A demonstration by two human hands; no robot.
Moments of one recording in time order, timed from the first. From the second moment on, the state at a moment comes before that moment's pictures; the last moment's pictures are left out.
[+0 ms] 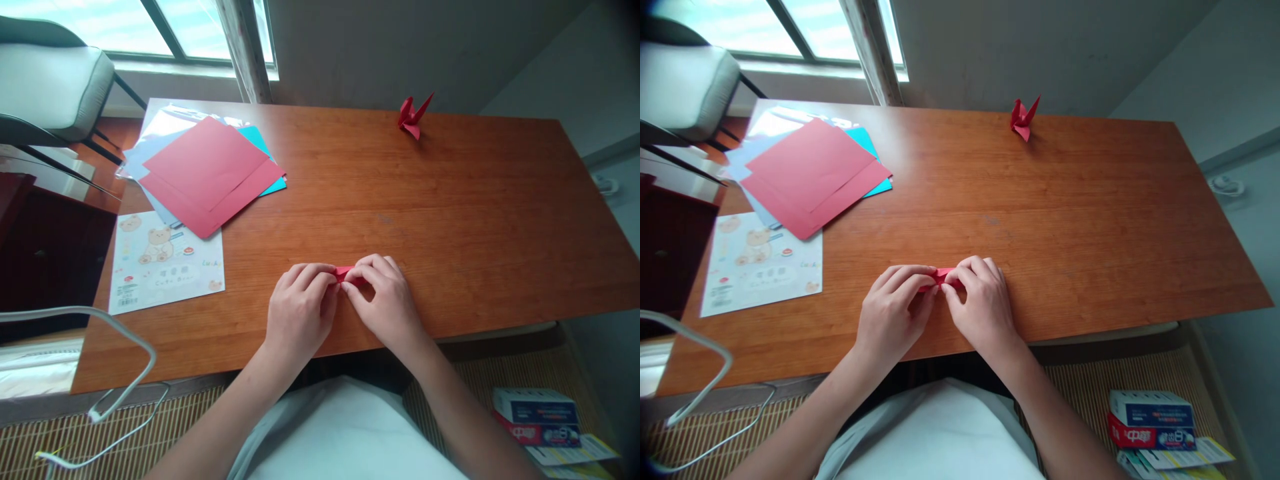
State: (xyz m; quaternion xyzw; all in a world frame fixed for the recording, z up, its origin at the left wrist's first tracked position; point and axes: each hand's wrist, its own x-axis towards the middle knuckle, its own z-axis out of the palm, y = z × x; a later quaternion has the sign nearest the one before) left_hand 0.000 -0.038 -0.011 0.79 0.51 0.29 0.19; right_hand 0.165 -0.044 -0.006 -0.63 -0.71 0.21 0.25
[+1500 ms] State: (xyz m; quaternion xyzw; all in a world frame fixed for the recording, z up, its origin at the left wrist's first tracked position) left_hand 0.005 -0.033 -0.009 0.79 0.52 0.26 0.20; right_hand 0.201 -0.055 -0.013 -0.66 -0.69 0.12 0.27
